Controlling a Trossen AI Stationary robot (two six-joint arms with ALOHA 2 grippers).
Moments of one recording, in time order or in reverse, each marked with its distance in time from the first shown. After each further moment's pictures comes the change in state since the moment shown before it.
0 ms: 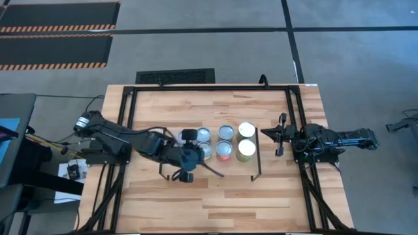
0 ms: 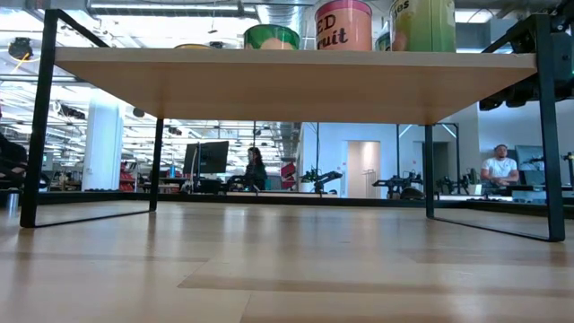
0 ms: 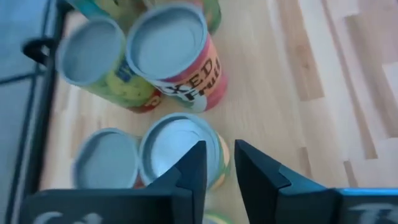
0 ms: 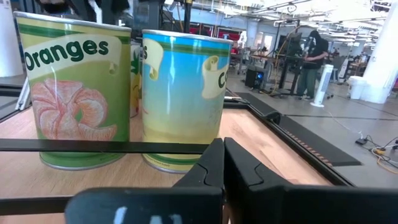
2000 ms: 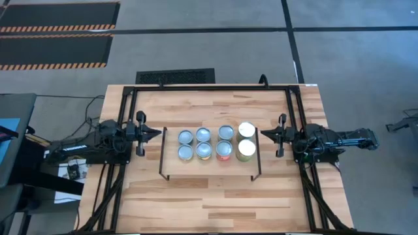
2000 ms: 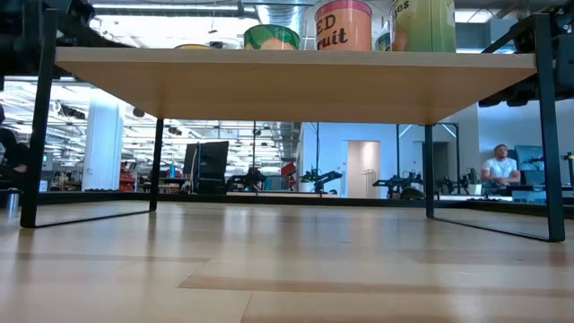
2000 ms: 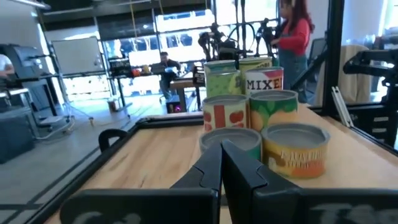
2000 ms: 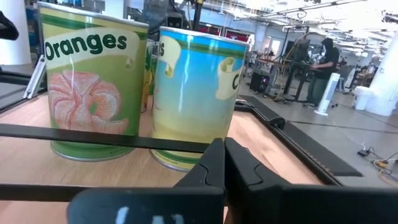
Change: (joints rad) left arm 0.527 -1.618 -1.530 0.944 0.501 0.155; right arm 0.000 -0.002 0.000 0.005 -0.034 -0.061
